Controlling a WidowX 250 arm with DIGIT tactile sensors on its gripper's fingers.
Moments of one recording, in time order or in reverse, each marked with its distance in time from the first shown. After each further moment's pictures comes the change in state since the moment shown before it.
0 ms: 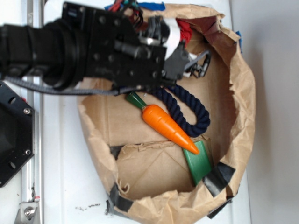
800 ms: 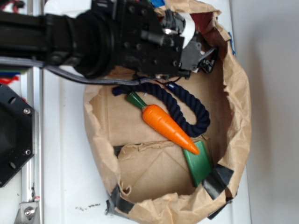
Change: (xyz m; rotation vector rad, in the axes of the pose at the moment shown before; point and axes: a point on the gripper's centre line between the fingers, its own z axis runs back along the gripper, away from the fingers) arm 0.001 -0.008 -0.022 0.021 0.033 -0.027
